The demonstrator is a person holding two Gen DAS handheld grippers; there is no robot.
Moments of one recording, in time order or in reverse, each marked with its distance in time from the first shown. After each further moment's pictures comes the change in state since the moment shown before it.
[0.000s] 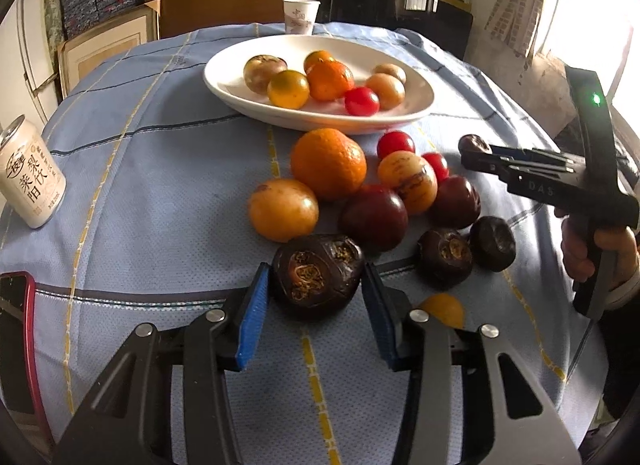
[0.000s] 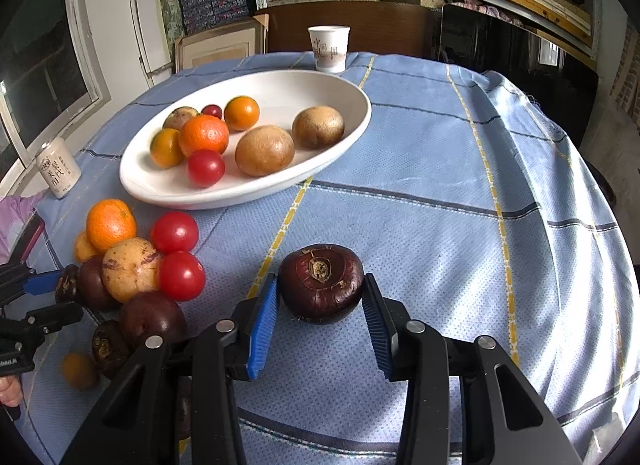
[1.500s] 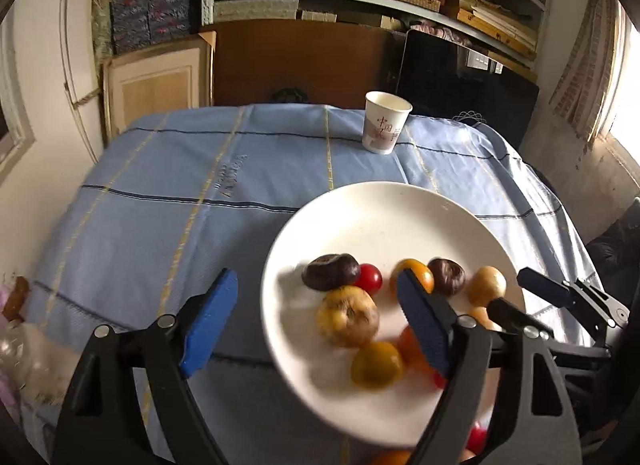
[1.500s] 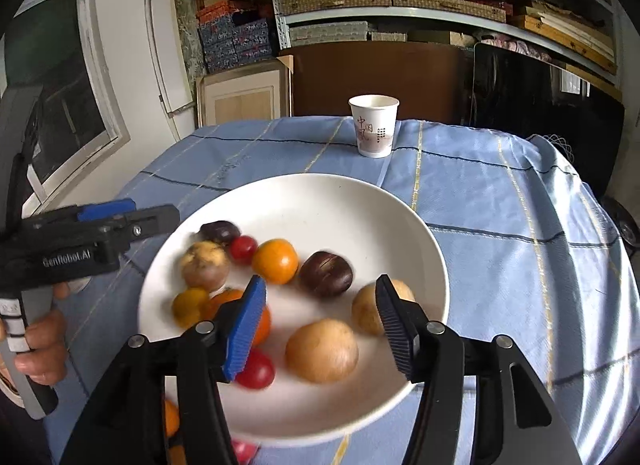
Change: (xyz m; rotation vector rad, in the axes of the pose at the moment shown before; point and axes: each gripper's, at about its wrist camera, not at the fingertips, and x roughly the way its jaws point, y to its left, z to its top) left arm 0.036 0.051 0.190 -0.148 -0.153 0.164; right arm 0.030 0.035 0.116 -0.013 -0.124 0.090
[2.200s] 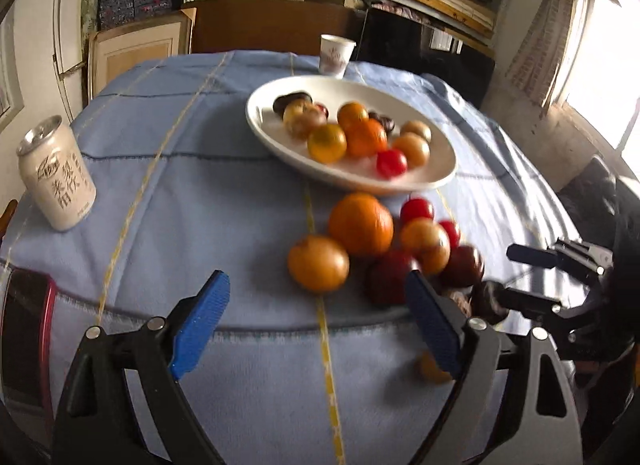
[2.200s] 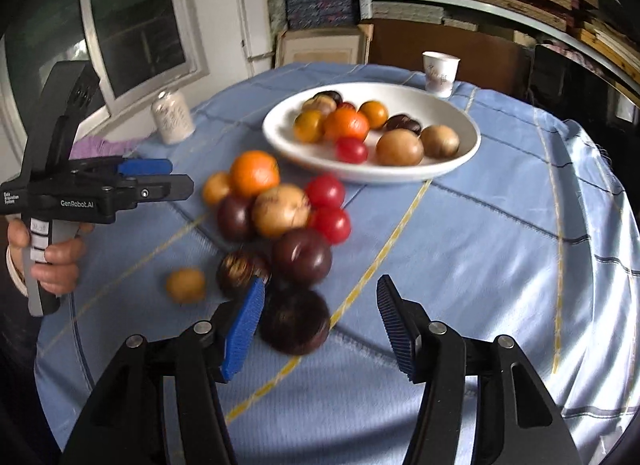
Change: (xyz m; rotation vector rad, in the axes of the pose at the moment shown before) left arm -0.081 0.002 -0.167 0.034 0.062 -0.123; right arm -0.098 0.020 -0.137 -0.207 0.114 0.185
